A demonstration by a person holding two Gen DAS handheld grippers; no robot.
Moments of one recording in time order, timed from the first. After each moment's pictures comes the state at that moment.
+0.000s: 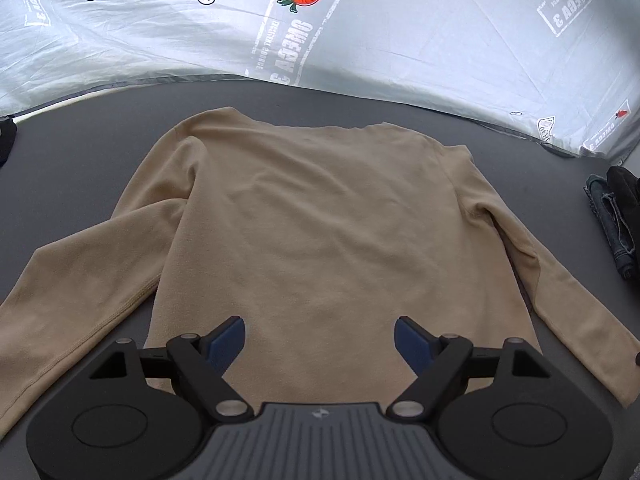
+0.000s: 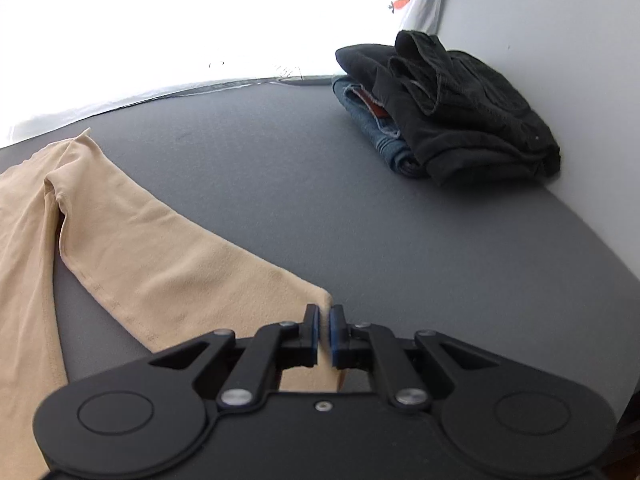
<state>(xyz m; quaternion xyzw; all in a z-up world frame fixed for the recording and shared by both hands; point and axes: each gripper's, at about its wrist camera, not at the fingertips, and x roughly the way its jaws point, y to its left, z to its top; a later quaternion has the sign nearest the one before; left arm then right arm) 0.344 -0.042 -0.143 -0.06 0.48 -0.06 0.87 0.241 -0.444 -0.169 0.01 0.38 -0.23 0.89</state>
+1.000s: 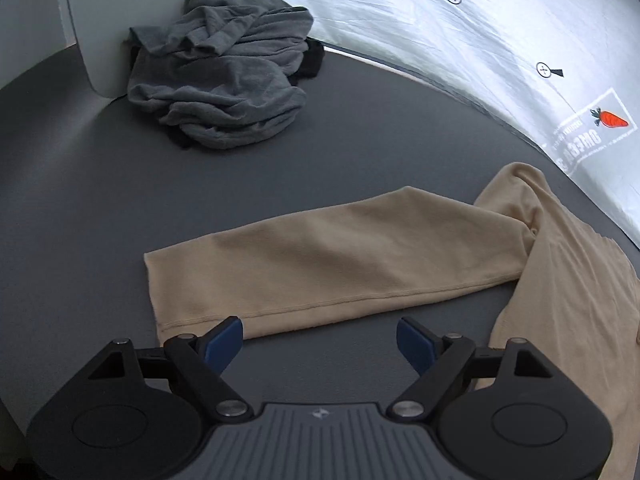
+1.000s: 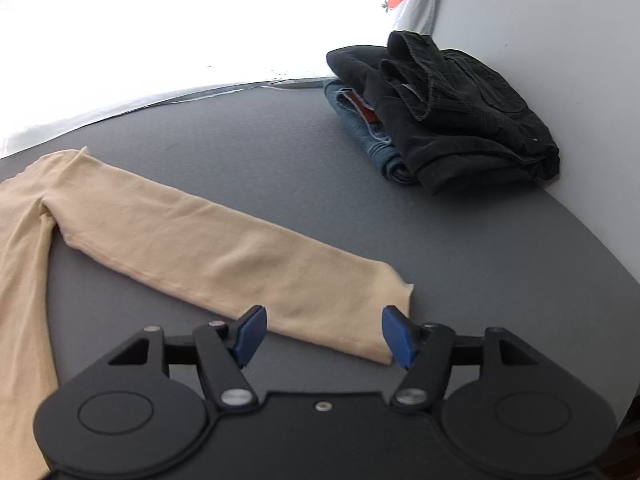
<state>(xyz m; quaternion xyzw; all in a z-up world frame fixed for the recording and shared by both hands) 0.225 0.173 -0.140 -0.20 0.45 0.25 0.84 0.239 -0.442 -0.163 0.04 0.39 -0.20 0.90</state>
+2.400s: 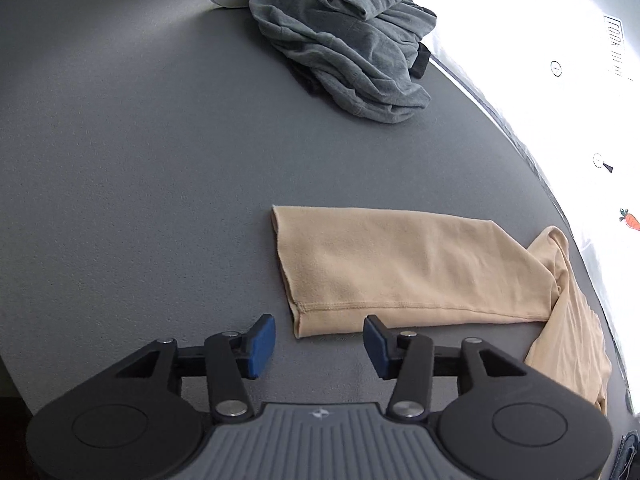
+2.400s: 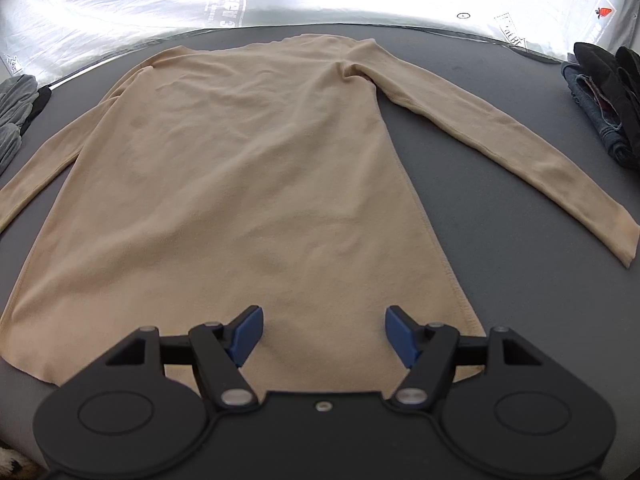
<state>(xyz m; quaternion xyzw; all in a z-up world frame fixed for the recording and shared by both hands) 0.153 0.268 -0.166 -0.37 0.42 0.24 0.79 0.189 -0.246 -0.182 0.01 0.48 0.02 0.88</state>
